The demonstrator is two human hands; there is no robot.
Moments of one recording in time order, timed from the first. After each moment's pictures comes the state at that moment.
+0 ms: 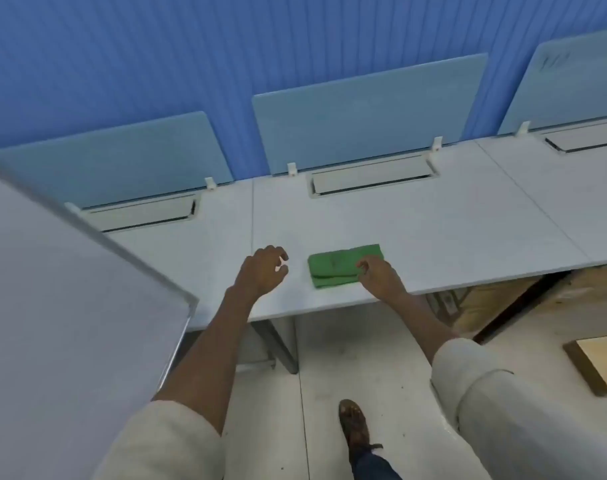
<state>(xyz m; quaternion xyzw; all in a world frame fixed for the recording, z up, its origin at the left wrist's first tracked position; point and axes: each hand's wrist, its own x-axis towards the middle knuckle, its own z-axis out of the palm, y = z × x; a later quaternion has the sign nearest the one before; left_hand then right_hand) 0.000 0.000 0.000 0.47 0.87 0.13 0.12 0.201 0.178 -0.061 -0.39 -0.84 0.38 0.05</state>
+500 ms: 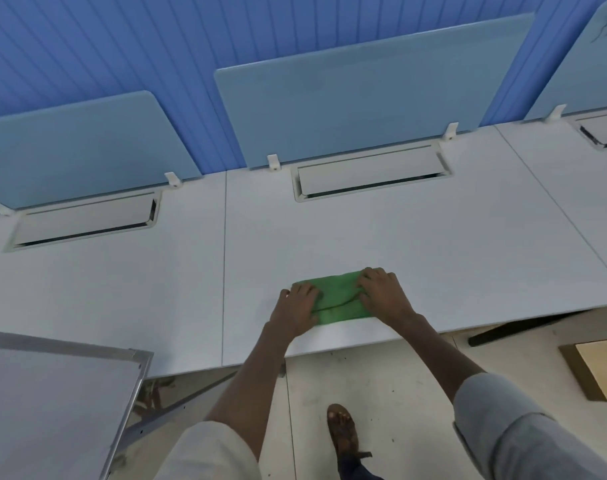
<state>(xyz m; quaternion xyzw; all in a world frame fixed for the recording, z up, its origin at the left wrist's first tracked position) -0.013 0.129 -0.132 0.54 0.81 -0.06 0.22 0.146 0.288 -0.138 -0.28 -0.95 0.17 -0.02</state>
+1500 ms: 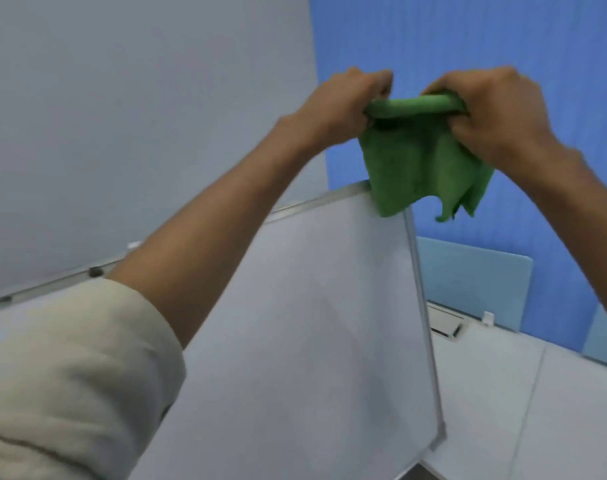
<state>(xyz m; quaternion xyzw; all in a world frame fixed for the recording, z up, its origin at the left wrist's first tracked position) -0.112 -0.285 0.506 0.31 0.88 -0.03 -0.35 -0.074 -0.082 0.453 0.15 -0.85 0.13 0.49</state>
